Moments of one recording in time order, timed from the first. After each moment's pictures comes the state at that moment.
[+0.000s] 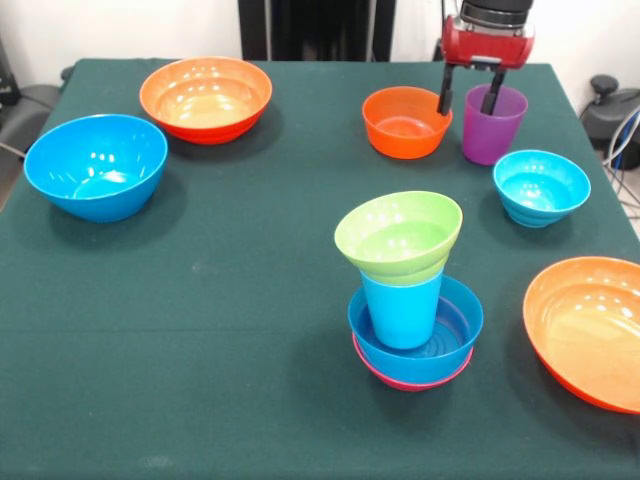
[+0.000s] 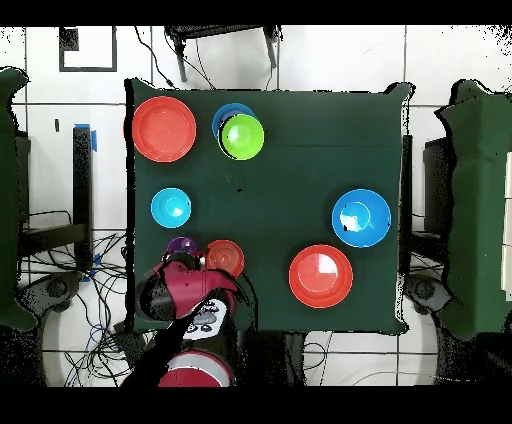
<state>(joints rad) 0.19 -0.56 -0.14 2.00 -0.01 -0.06 1.93</state>
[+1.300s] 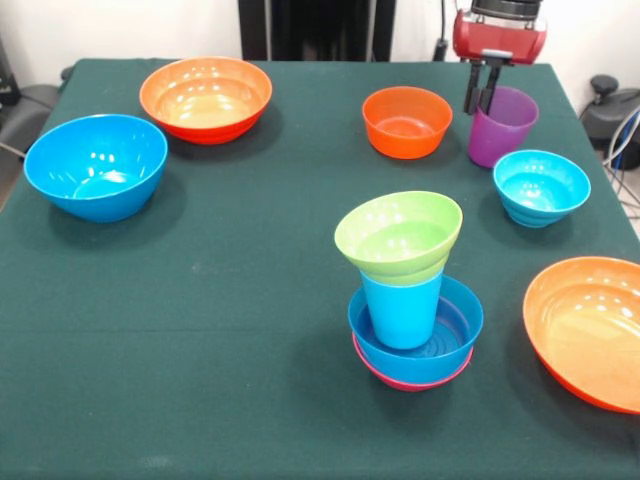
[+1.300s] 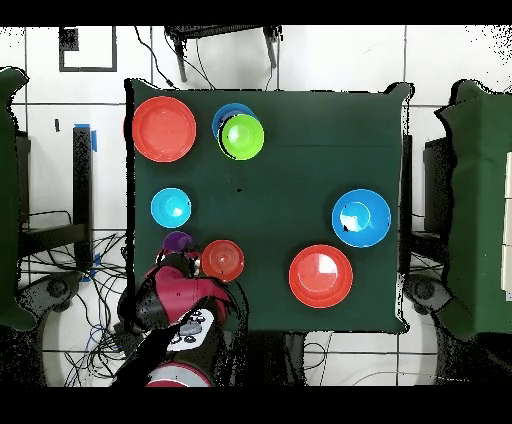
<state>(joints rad) 0.25 -0.56 -0.17 2.01 0.02 -0.15 2.03</state>
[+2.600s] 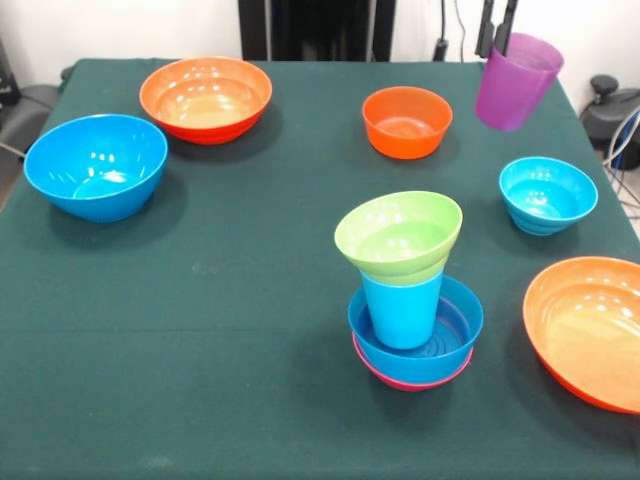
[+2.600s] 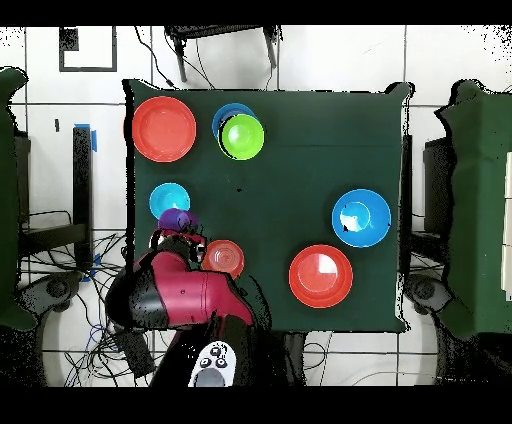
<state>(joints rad) 0.17 -0.83 -0.16 2.01 0.02 0.03 2.03</state>
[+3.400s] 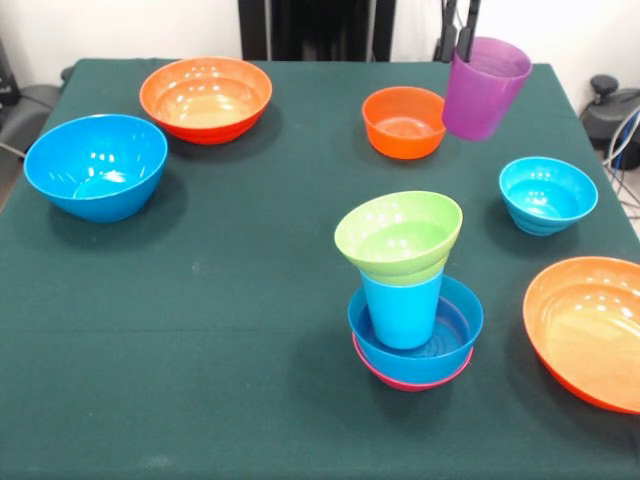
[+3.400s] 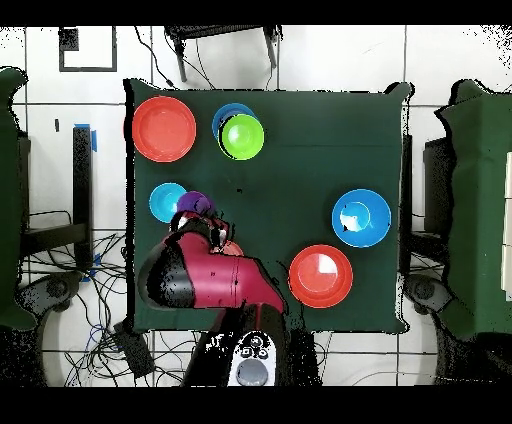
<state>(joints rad) 0.05 -0.85 -0.13 1.97 0.02 0.08 2.03</state>
